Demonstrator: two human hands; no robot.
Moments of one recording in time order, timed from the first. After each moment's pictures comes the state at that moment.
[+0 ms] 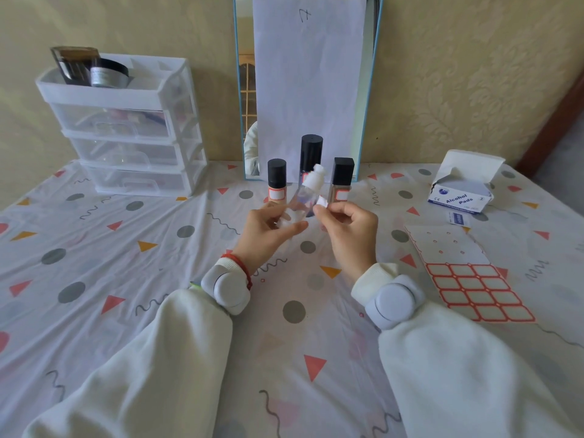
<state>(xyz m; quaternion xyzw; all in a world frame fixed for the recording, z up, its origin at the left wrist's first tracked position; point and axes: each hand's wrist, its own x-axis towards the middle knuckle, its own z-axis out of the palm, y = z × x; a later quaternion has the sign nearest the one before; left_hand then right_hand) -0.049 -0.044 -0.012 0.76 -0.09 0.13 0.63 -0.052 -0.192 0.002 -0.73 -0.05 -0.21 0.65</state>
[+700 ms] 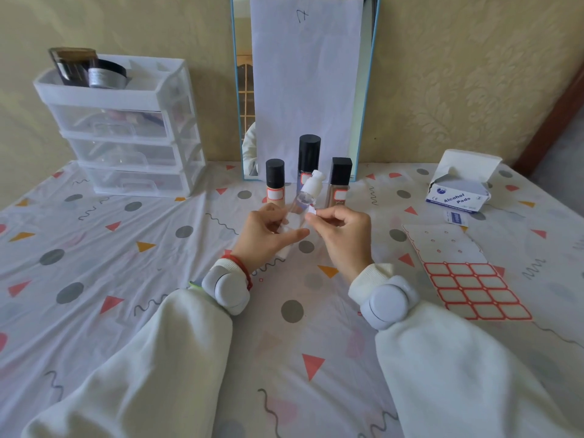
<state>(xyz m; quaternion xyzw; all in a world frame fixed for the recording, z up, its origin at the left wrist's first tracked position) -0.047 -0.043 -0.016 0.80 -0.11 0.13 0.58 -0.049 -0.192 -0.006 -0.75 -0.07 -0.21 0.62</state>
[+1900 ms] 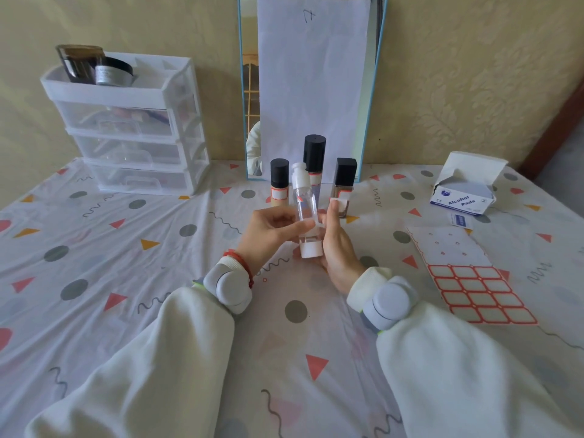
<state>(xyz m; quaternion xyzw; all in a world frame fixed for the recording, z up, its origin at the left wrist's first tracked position) -0.052 -0.045 -0.012 0.70 -0.11 0.07 0.70 -0.051 -0.177 -0.015 -0.69 -0.03 0.07 0.72</state>
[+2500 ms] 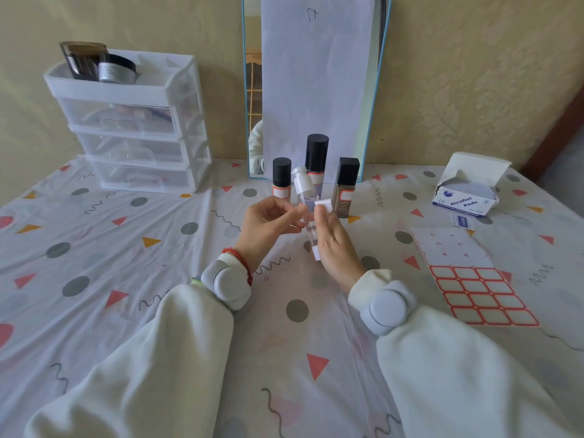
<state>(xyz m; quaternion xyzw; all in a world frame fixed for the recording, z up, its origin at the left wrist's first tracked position) -0.049 -0.043 -0.009 0.66 -0.06 0.09 0.74 -0.051 -0.181 -0.018 -0.80 -0.11 -0.02 0.59</state>
